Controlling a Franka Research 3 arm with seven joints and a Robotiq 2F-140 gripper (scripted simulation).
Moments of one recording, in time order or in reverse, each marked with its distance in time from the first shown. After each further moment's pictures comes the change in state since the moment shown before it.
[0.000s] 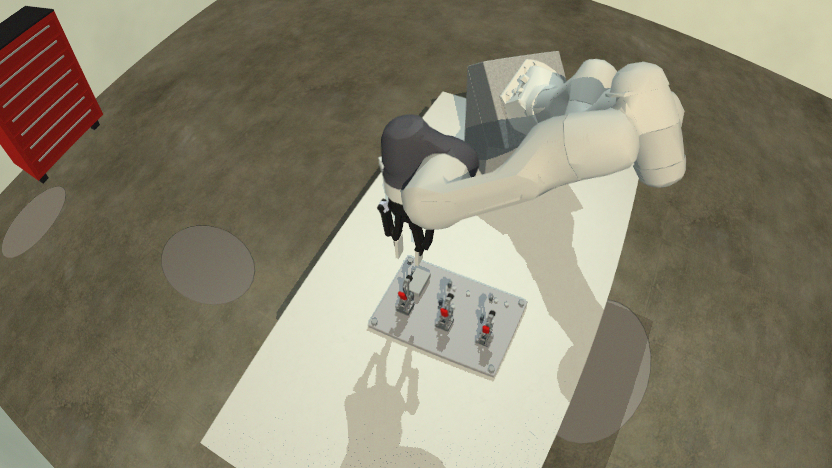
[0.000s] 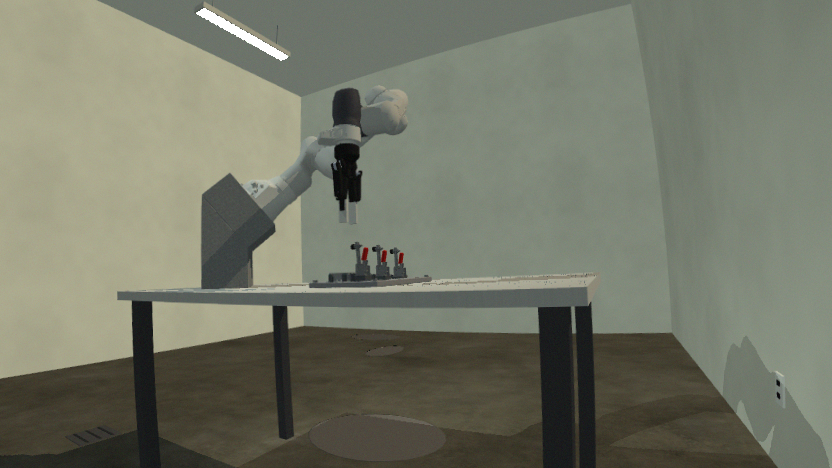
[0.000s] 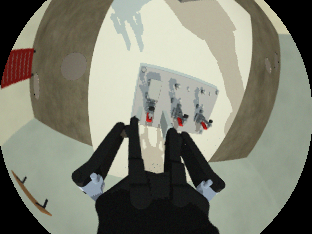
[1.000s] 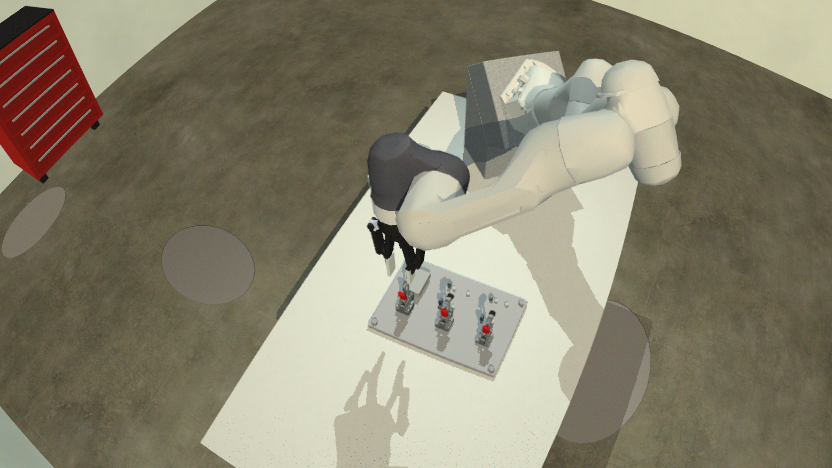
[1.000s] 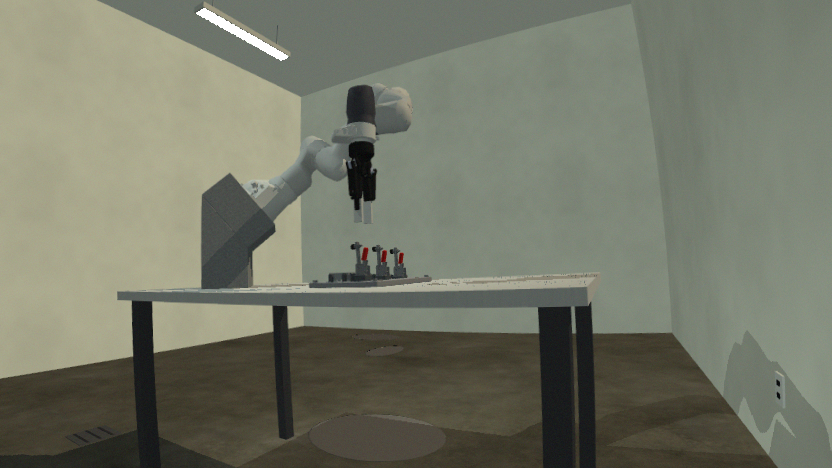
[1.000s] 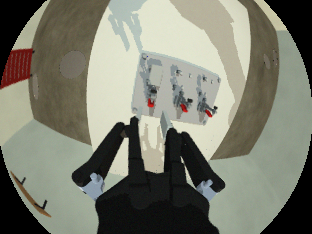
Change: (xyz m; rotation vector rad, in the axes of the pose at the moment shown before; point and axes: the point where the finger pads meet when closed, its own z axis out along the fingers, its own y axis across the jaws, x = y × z) arm -0.050 0.003 0.003 -0.010 0.004 0.017
